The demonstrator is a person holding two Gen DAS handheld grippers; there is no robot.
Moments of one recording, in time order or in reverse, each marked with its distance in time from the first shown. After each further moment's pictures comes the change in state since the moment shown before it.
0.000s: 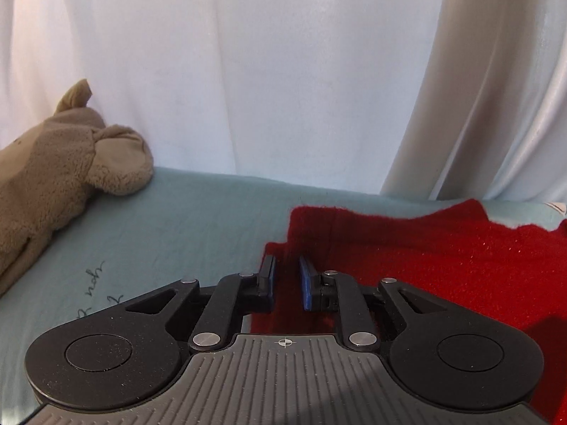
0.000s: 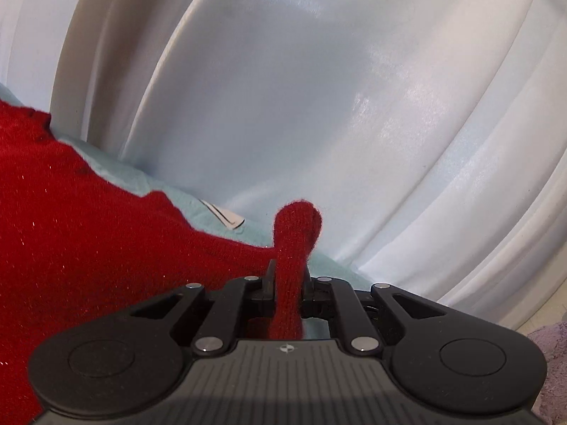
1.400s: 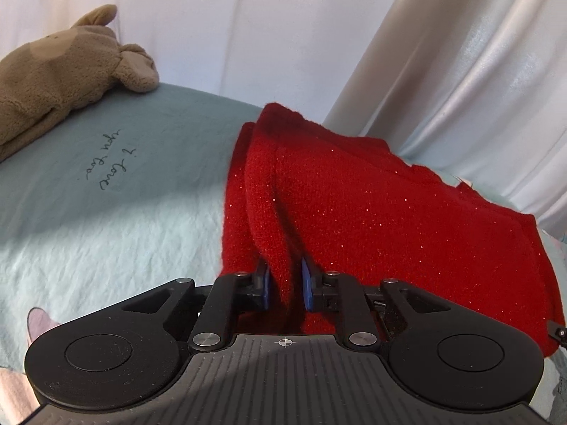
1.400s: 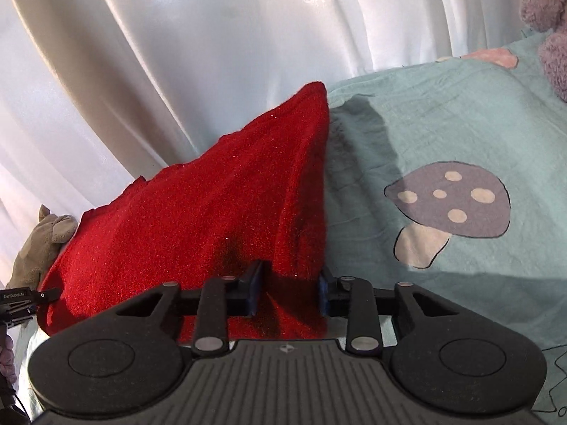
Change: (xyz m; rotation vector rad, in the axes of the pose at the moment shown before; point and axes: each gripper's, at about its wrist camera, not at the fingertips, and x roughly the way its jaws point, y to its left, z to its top) left arm -0.110 0.030 -0.076 -0.164 0.104 -0.251; right arm -0.109 -0.058 -0.111 0.810 0.220 0.461
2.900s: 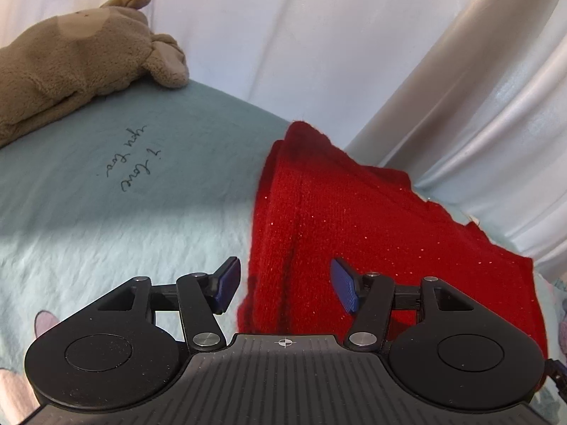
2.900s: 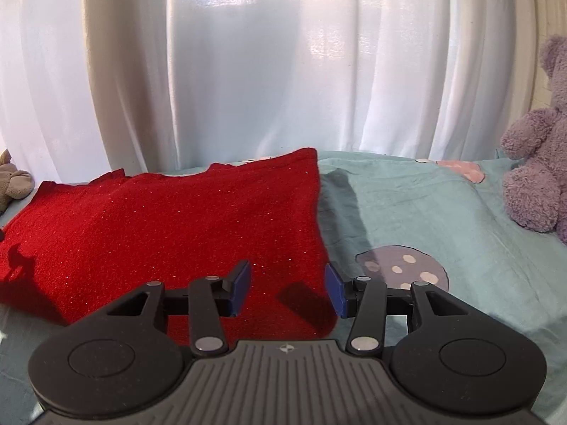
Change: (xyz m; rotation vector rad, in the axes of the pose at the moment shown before) left arm 0.006 0.028 0.018 -0.113 -0.004 0.014; right arm -0.023 0.050 -0.018 -0.292 -0.149 -0.237
